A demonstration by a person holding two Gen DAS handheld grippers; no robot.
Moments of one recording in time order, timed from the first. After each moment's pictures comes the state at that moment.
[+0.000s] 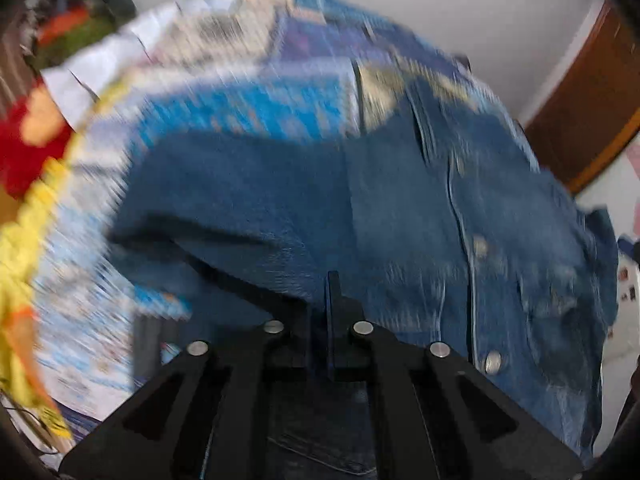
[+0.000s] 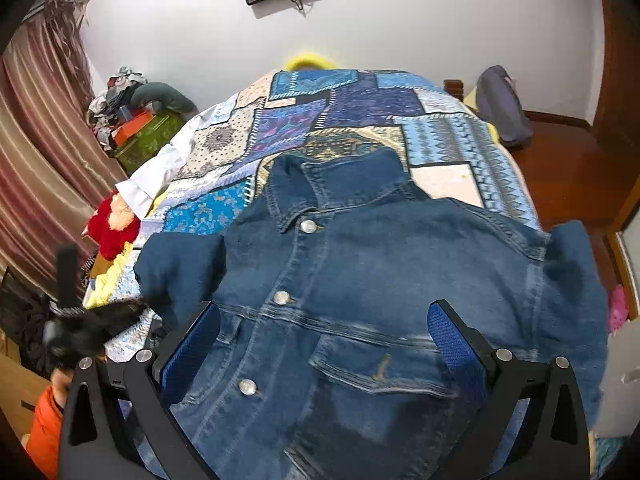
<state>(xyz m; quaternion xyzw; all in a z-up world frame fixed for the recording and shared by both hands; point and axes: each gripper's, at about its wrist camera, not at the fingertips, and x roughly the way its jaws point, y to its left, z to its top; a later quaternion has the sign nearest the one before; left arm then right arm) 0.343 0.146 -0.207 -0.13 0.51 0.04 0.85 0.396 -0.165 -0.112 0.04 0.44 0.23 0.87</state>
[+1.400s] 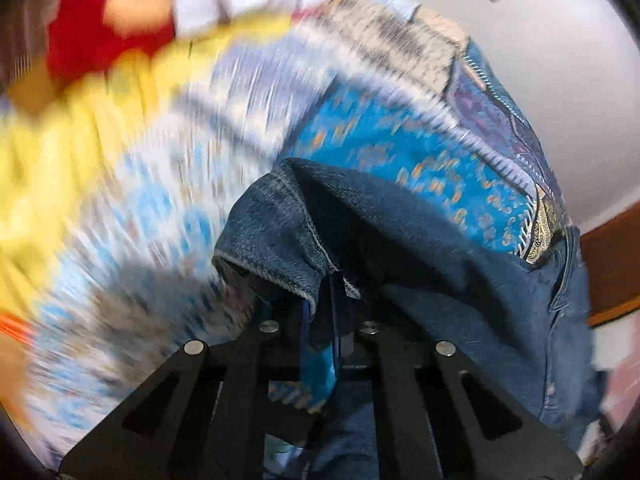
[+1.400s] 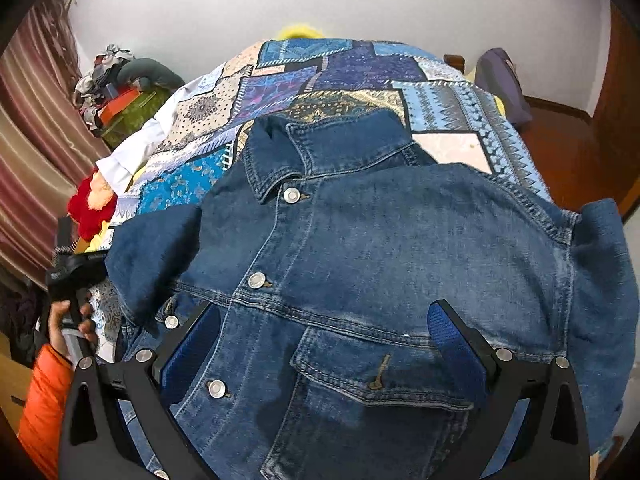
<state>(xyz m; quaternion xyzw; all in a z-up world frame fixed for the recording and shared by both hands) 0.357 0.305 -0.235 -0.28 0.44 0.18 0.83 0.417 -0.148 -0.154 0.01 0.47 0.21 0.85</state>
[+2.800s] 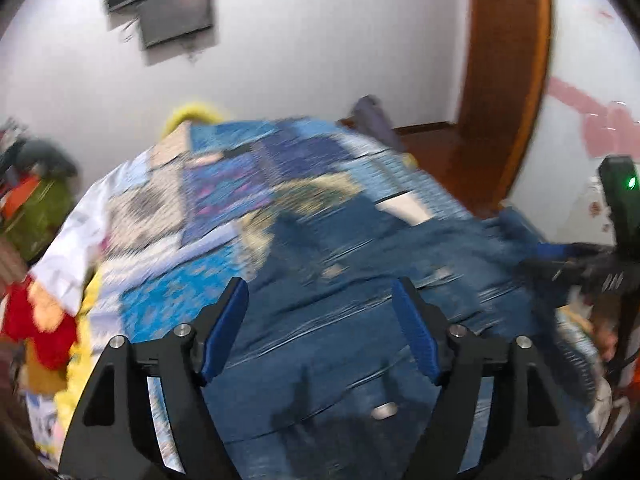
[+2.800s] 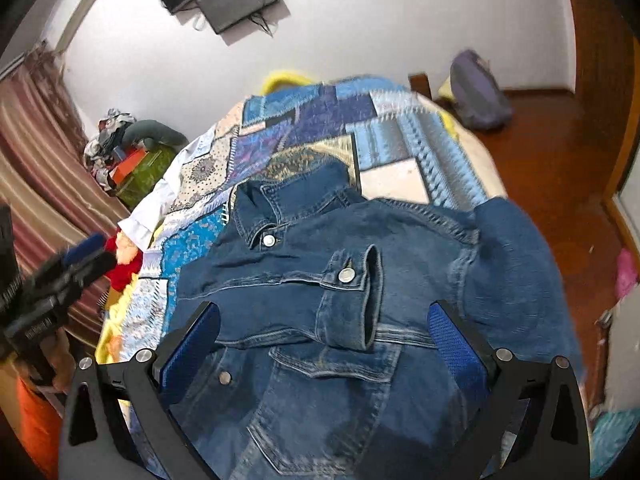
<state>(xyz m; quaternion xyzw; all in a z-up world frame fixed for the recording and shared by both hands) 0.361 0.053 -0.065 0.04 0.38 -0.04 0.92 0.410 -0.246 -0.112 0.12 0.45 0.21 0.86</state>
